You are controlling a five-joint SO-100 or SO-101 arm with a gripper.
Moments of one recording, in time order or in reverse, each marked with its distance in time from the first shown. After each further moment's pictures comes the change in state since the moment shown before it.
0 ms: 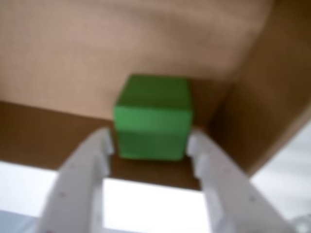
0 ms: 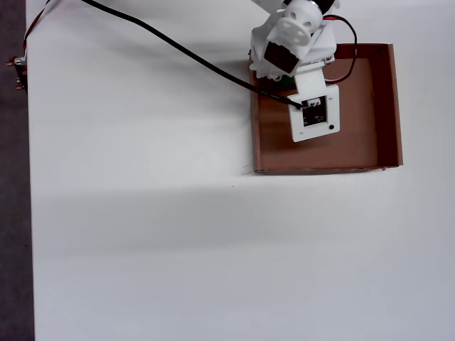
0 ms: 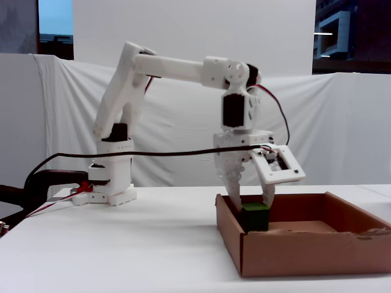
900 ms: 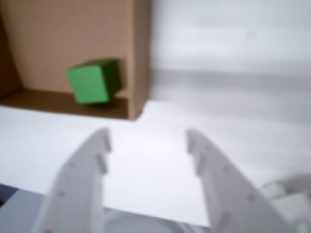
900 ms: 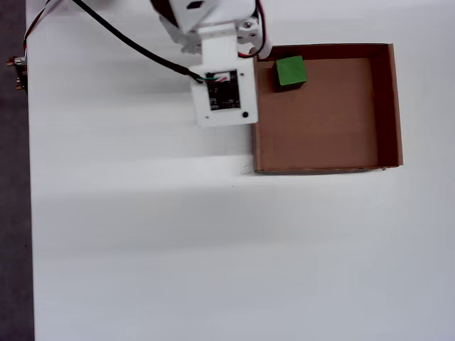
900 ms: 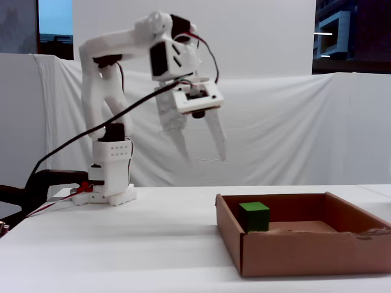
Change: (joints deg) arm 12.0 45.9 34.5 0.4 0.0
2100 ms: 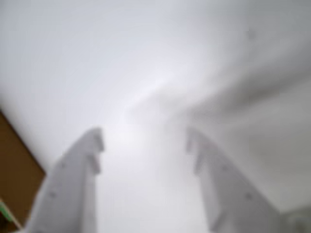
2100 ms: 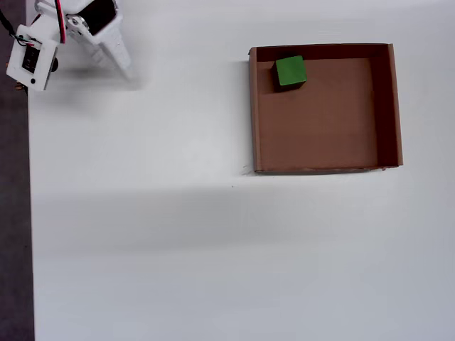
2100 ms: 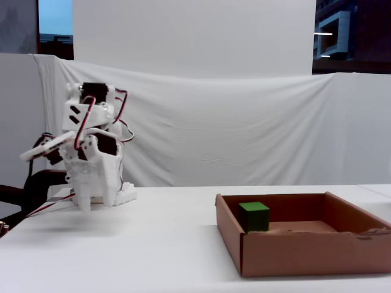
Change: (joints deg) arm 40.4 69.7 62.6 -3.7 -0.4
